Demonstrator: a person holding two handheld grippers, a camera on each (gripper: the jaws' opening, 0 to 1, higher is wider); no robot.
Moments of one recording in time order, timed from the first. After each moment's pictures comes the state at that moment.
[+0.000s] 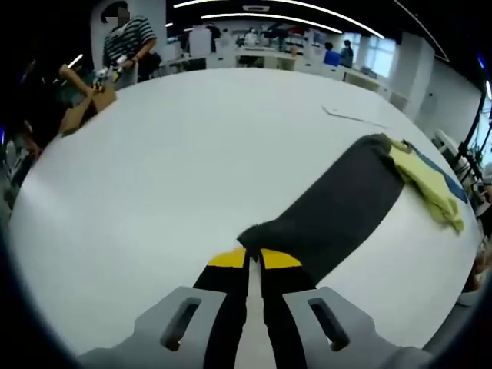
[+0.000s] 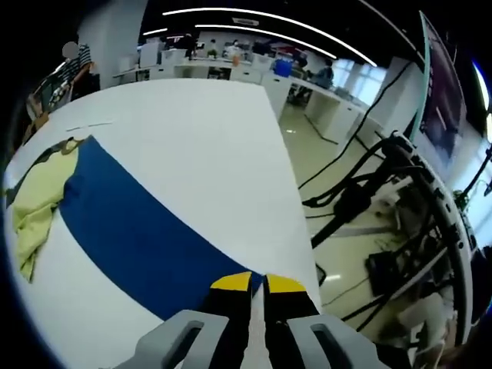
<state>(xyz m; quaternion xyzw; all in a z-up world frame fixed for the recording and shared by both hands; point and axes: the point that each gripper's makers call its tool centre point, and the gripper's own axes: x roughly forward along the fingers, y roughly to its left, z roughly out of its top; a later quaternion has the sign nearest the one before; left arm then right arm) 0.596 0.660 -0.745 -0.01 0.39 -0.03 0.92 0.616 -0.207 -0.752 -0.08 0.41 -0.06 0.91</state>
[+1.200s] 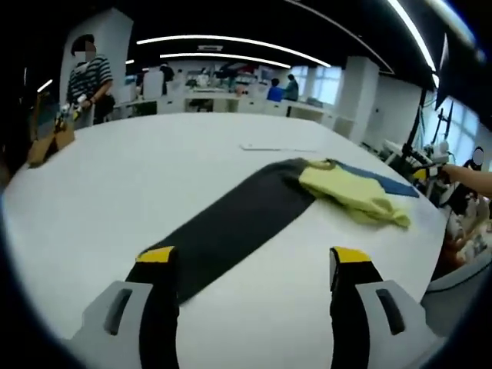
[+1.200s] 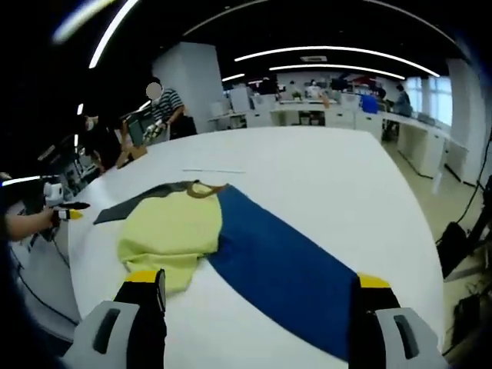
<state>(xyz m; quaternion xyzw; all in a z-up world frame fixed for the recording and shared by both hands) 0.553 0.535 -0.704 -0.02 0.27 -0.19 0.95 0.614 0.011 -0.702 0.01 0.31 0.24 0.92</state>
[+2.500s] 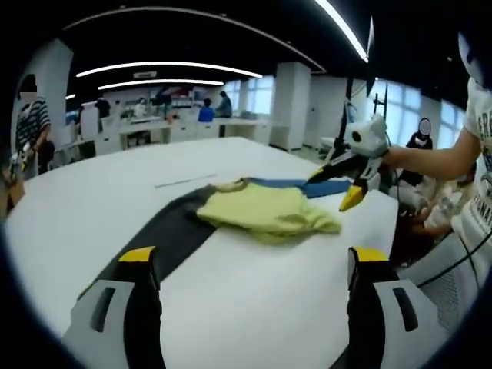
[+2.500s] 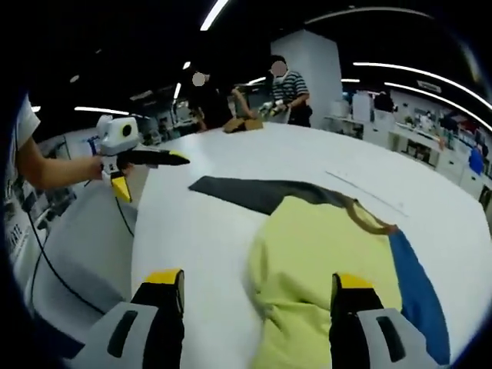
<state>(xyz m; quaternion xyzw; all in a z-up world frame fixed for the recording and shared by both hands) 0.521 0.420 -0.661 0.02 0.20 -0.35 0.92 0.557 0.237 -0.696 -0.12 0.27 0.50 0.81</state>
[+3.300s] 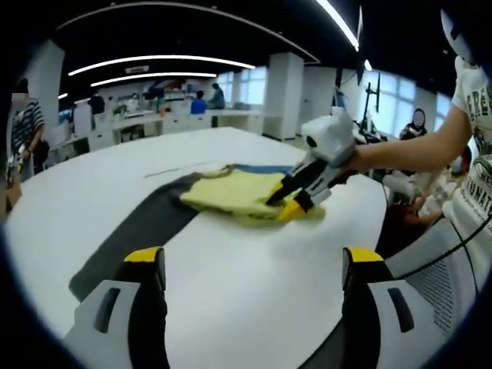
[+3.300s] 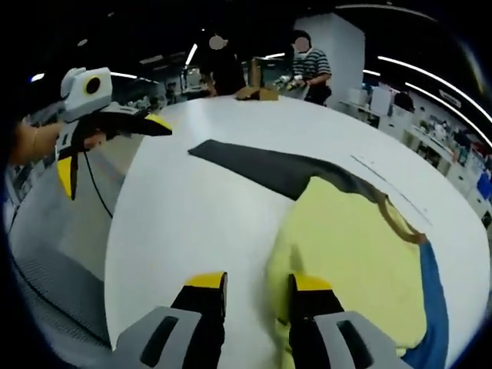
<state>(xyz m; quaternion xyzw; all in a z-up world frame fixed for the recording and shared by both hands) 0.486 0.402 -0.679 0.04 0.22 -0.36 0.91 0.569 0.285 -0.757 -0.21 0.32 0.48 0.79</state>
